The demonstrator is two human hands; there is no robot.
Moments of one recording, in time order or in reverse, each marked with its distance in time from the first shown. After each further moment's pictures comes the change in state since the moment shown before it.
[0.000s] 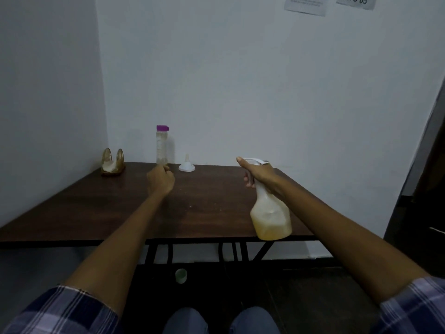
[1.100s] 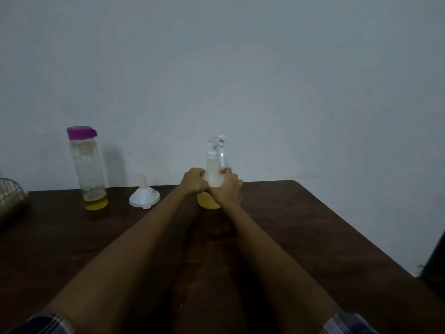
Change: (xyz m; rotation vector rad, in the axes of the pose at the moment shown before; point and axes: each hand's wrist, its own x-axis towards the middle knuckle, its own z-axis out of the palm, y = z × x) left_hand 0.239 0.043 0.308 0.138 -0.598 0.144; right_hand 0.350 0.155 0.084 -0.306 0.275 -0.042
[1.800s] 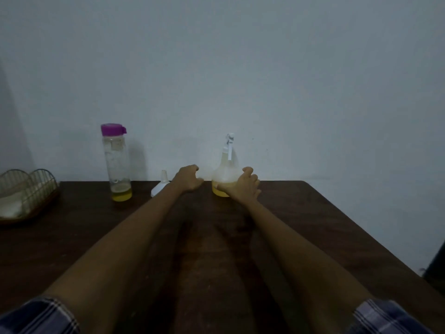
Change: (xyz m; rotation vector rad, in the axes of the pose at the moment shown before) left_hand -0.027 -0.039 -0.053 0.199 0.000 0.005; right_hand -0.013 -0.024 -0.010 -0.191 -0.058 0.158
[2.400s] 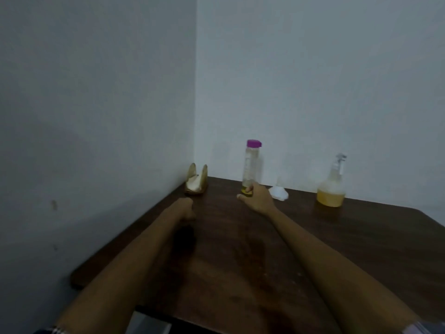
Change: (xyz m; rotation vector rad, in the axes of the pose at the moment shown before) left_hand -0.286 -0.195 -0.152 0.287 -0.096 -0.479; right_hand -0.225 -0.175 0.084 0.005 -0.344 -0.488
